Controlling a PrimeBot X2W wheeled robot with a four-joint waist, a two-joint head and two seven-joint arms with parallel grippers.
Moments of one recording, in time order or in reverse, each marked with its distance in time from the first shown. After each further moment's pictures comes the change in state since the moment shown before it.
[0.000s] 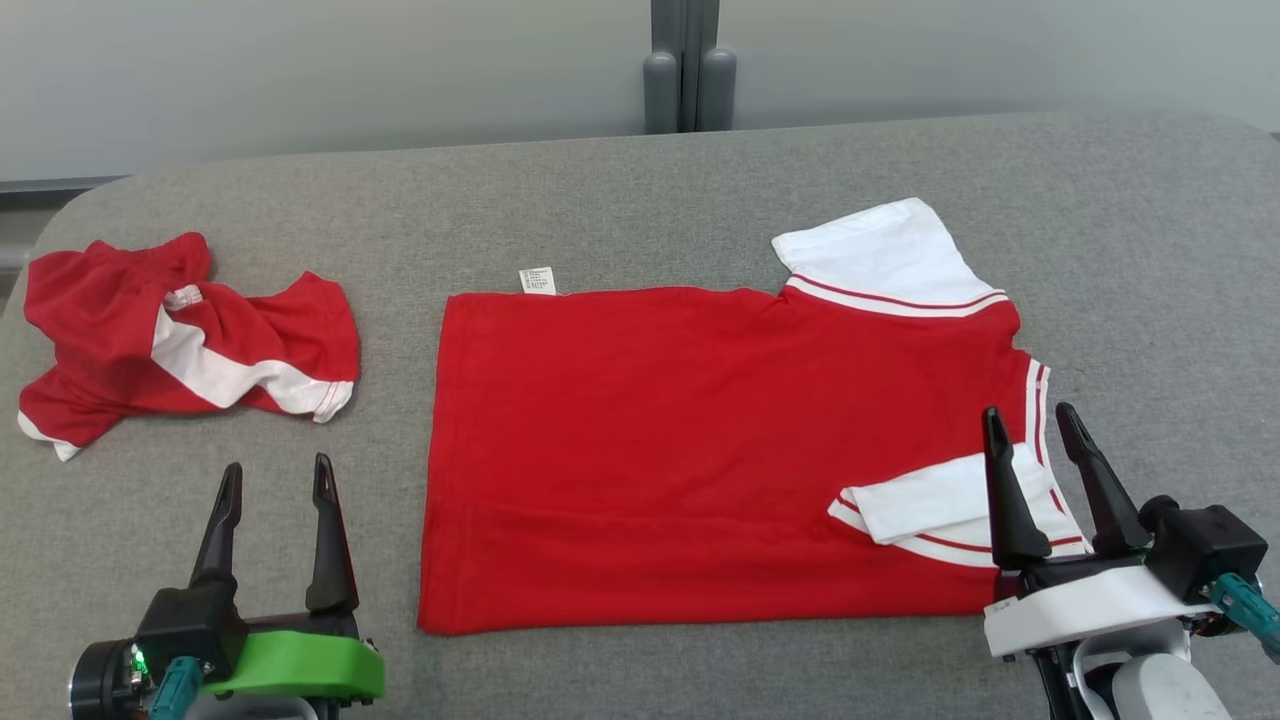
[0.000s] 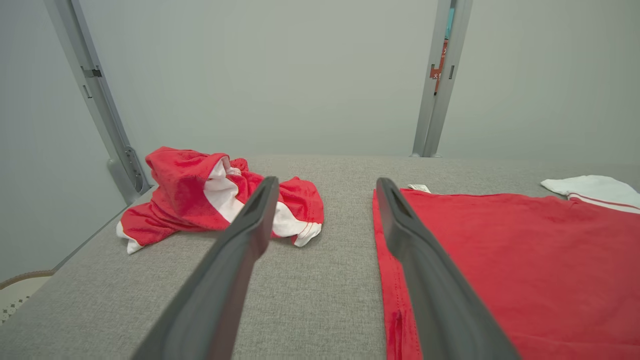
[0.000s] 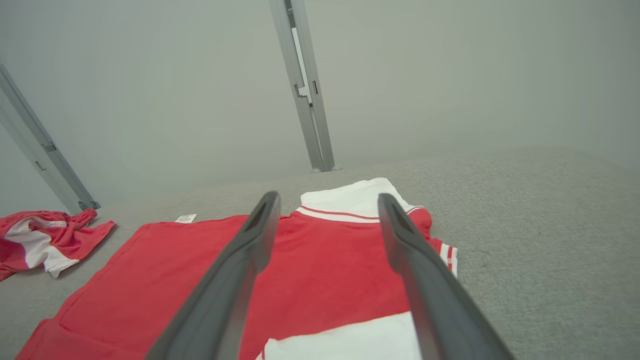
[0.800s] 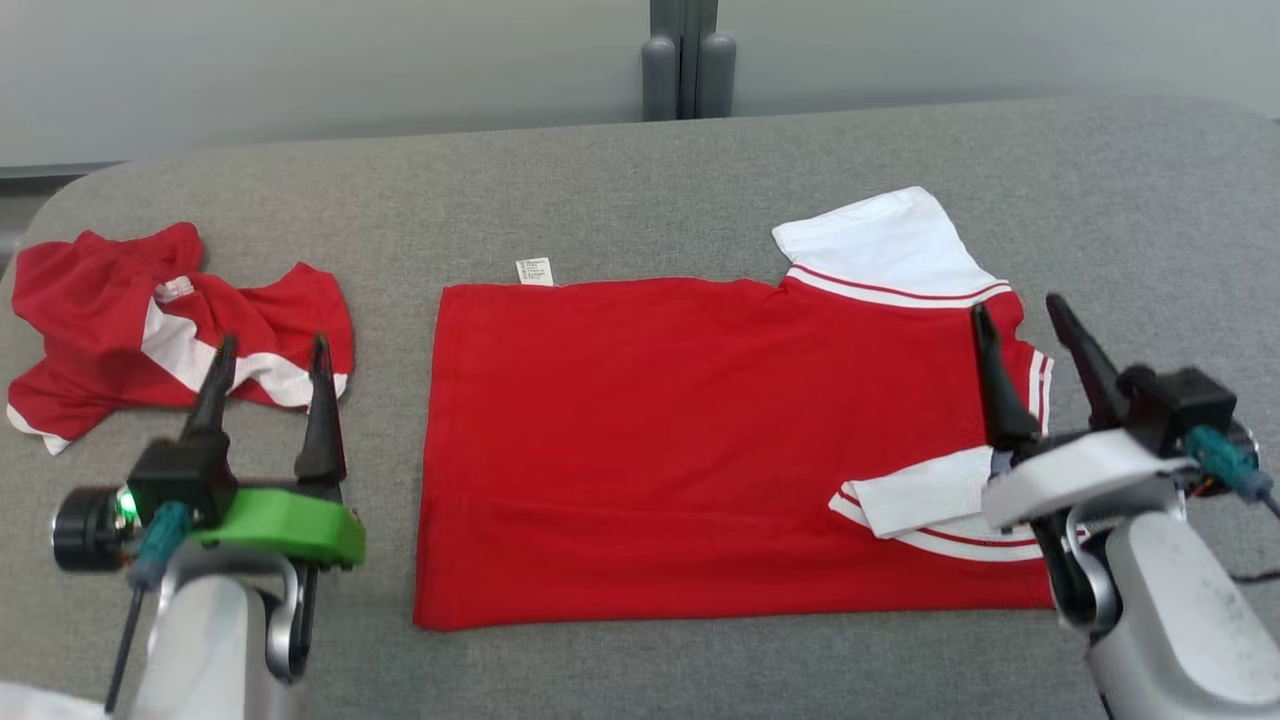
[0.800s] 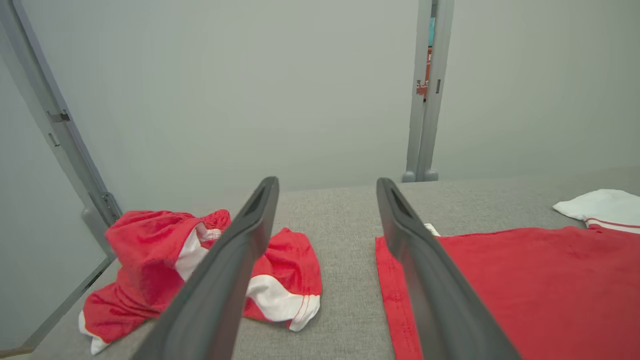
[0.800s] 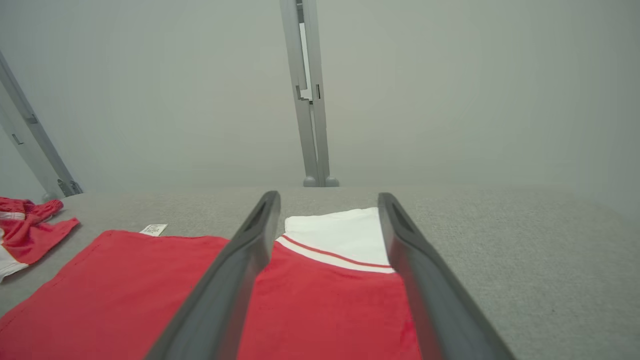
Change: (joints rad) left arm -0.250 0.048 -0.012 0.189 0.028 -0.068 0.000; right arm -0.251 -0.071 0.045 0.211 -0.020 0.000 0.014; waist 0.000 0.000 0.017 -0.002
